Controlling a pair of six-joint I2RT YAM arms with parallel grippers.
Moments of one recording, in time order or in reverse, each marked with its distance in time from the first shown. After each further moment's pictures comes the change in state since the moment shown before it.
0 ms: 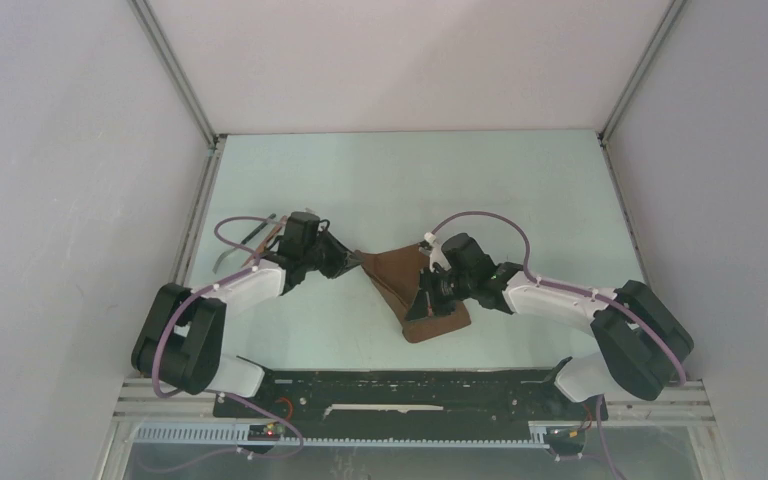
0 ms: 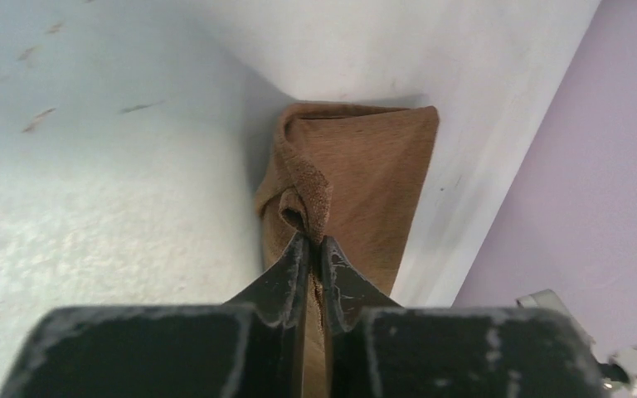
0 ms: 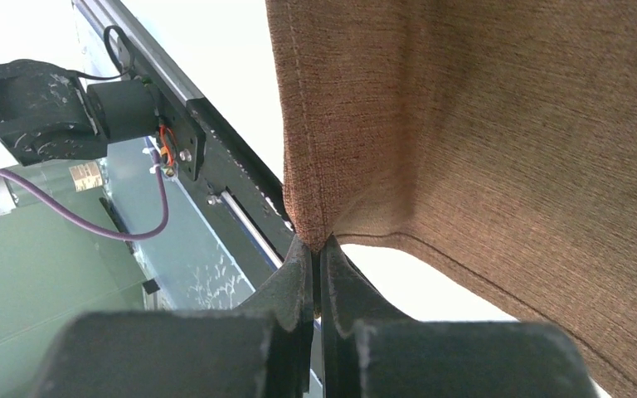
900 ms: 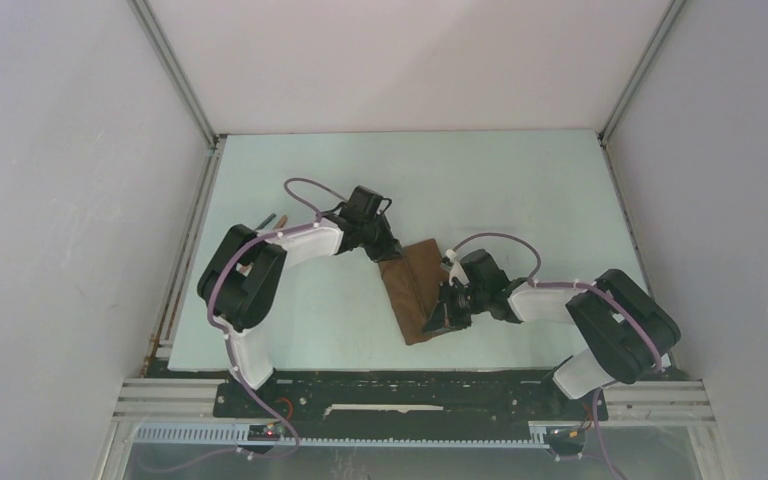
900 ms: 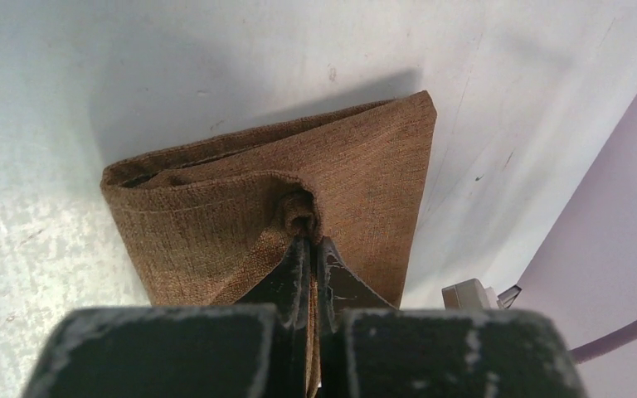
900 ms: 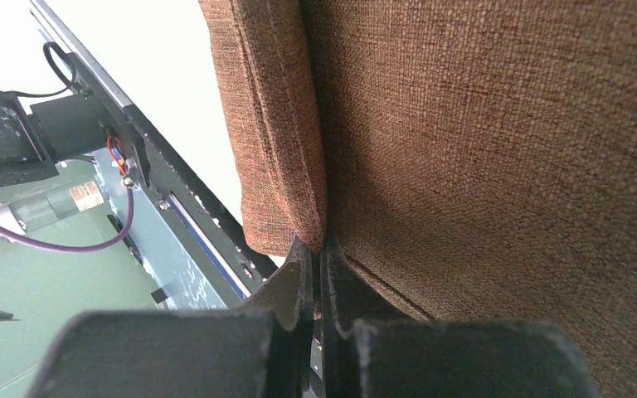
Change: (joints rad) left arm -0.205 0.438 0.488 -0.200 -0.025 0.091; right arm -0.121 0.084 -0.222 0.209 -0.074 0.022
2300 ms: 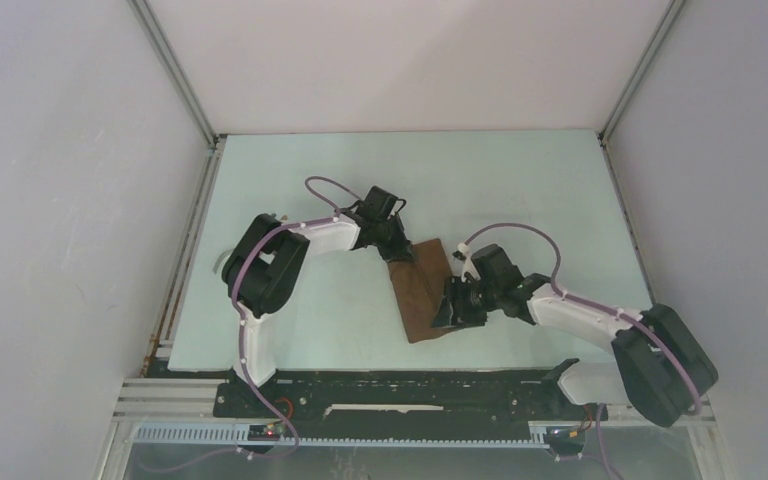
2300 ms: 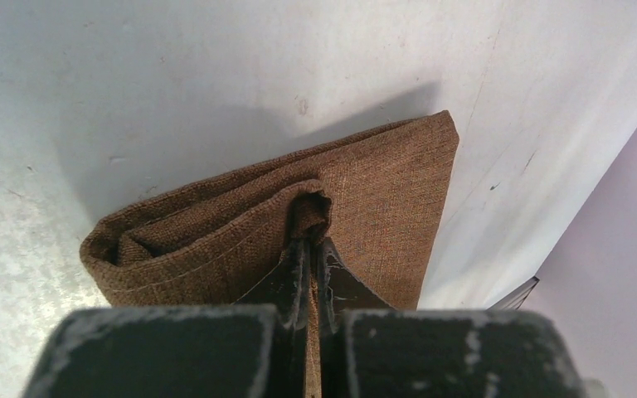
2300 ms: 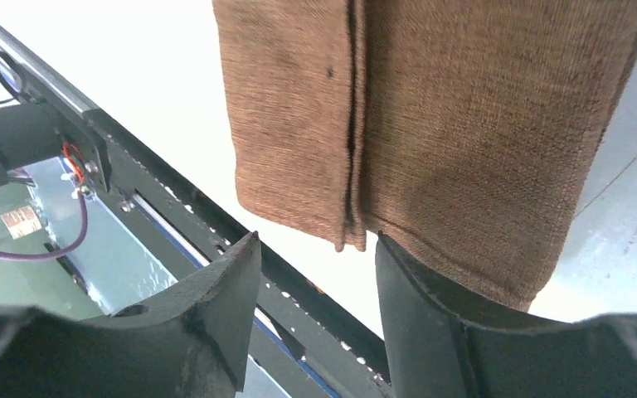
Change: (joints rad) left arm -0.041 0.167 0.130 -0.005 0.048 0.031; right arm -0.020 -0.209 0.030 -0.297 0.140 -0.095
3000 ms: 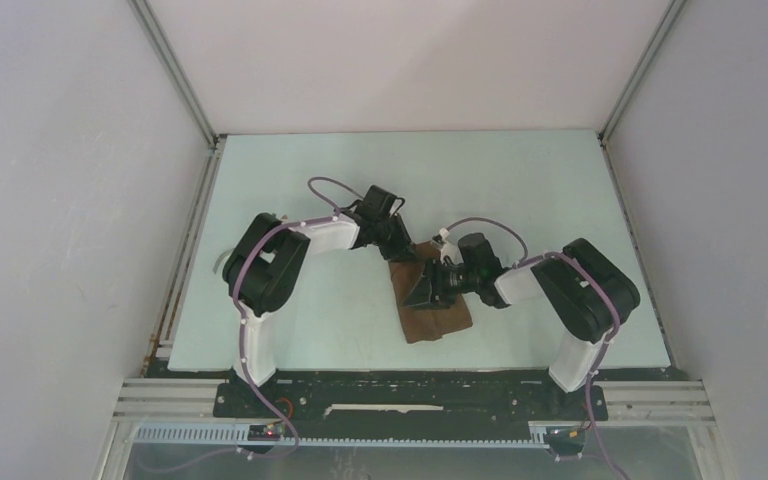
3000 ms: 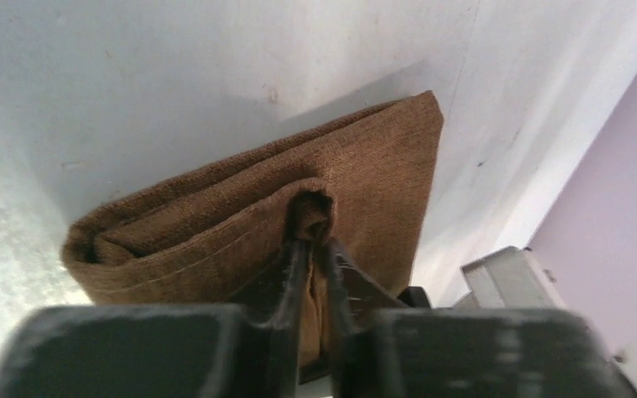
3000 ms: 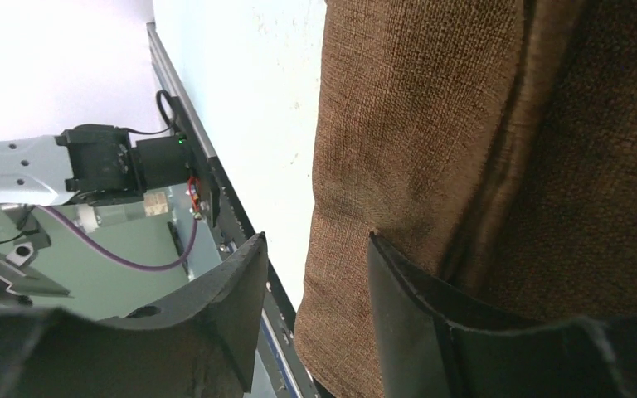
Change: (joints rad) left arm 0.005 0.009 0.000 0.021 0.069 0.018; right arm -0.054 0.454 0.074 0.656 -0.288 0.154
